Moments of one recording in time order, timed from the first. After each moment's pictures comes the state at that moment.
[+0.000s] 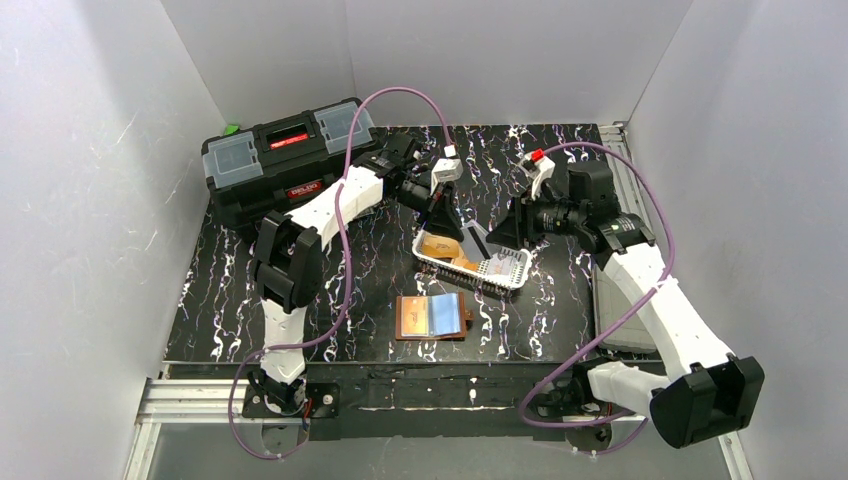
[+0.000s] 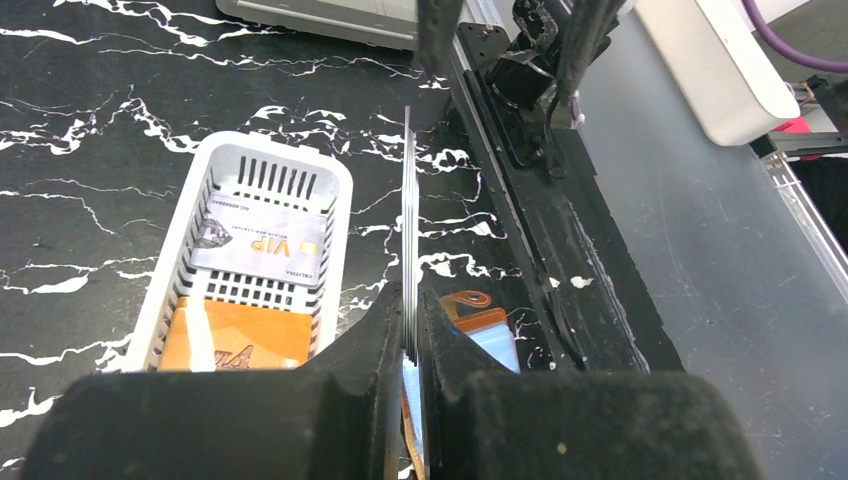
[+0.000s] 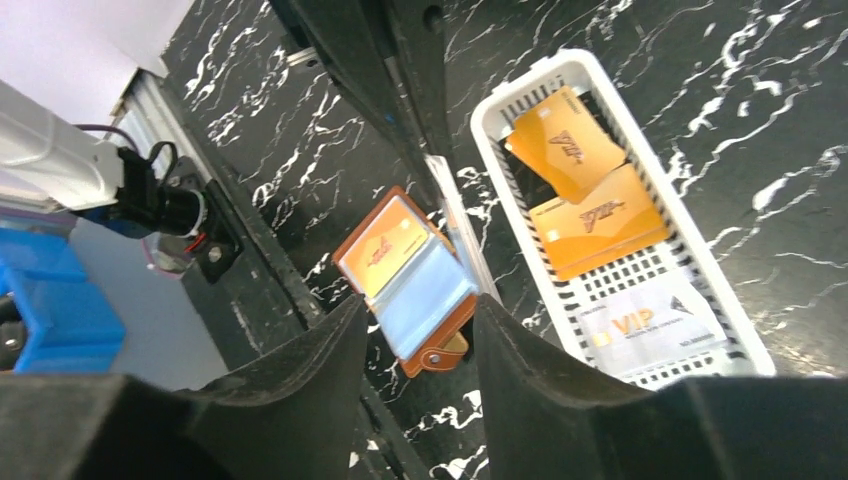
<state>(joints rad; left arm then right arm) -0.54 2.01 1.73 -0.78 1.30 0.66 0.30 1.14 1.07 -0.55 -0.76 0.10</state>
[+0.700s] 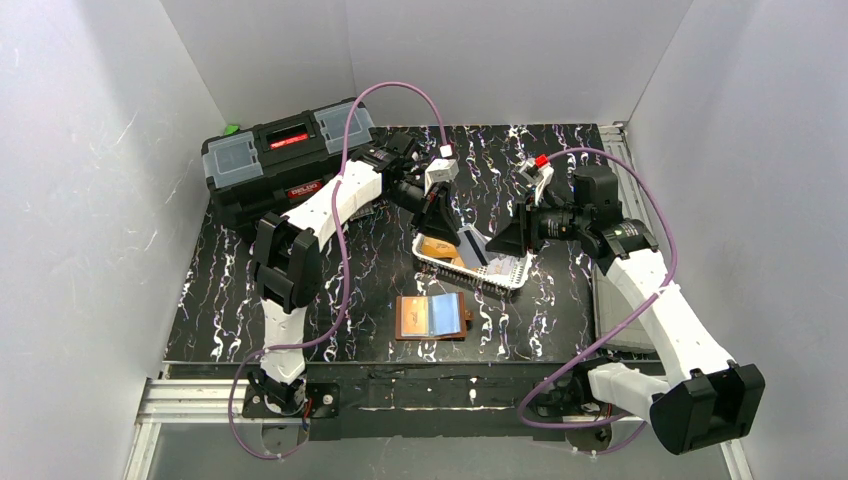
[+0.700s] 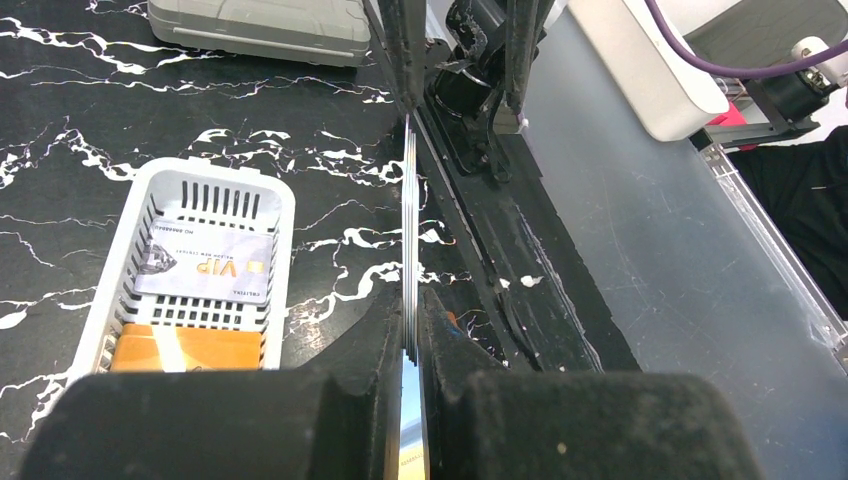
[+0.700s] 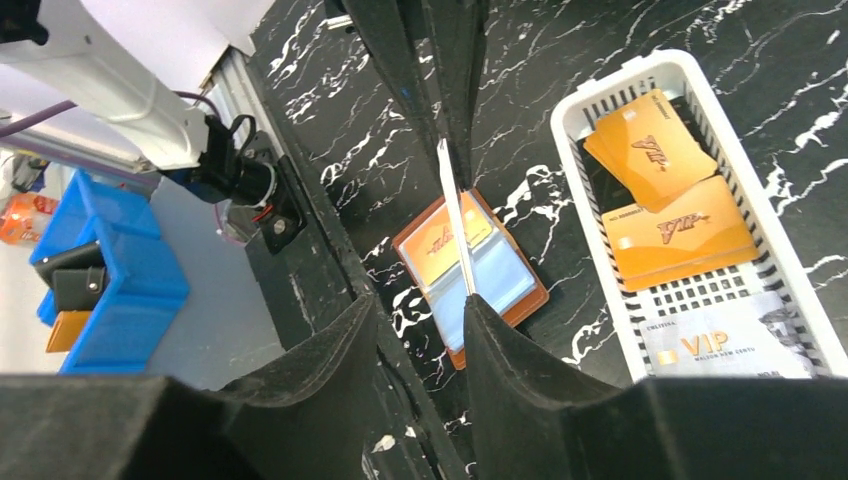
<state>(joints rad) -0.54 2.01 1.81 -1.07 1.38 0.87 0.28 1.10 1.03 -0.53 -0.90 0.10</state>
